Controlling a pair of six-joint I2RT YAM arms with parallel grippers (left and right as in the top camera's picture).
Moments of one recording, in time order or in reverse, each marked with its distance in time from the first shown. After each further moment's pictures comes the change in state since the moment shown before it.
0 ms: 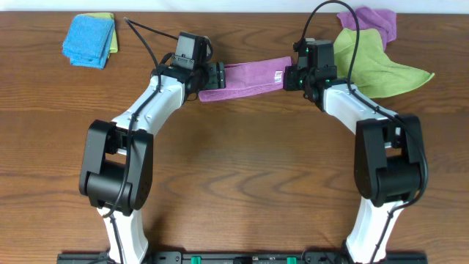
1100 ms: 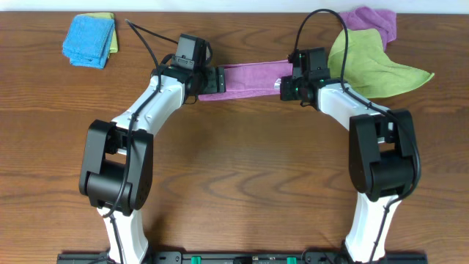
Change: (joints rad) left arm 0.000 0.000 0.000 -0.077 -0.004 0.000; right arm 0.024 0.045 0.027 -0.179 0.010 -0.005
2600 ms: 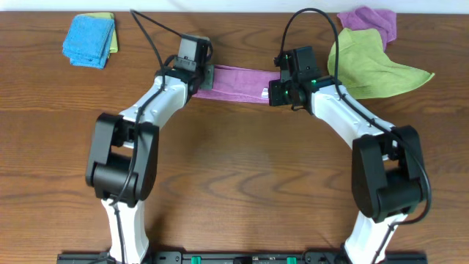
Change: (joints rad) left arm 0.000 0.081 0.000 0.151 -0.213 0.233; right arm 0.091 -0.161 -0.009 -0.166 -0.023 0.037
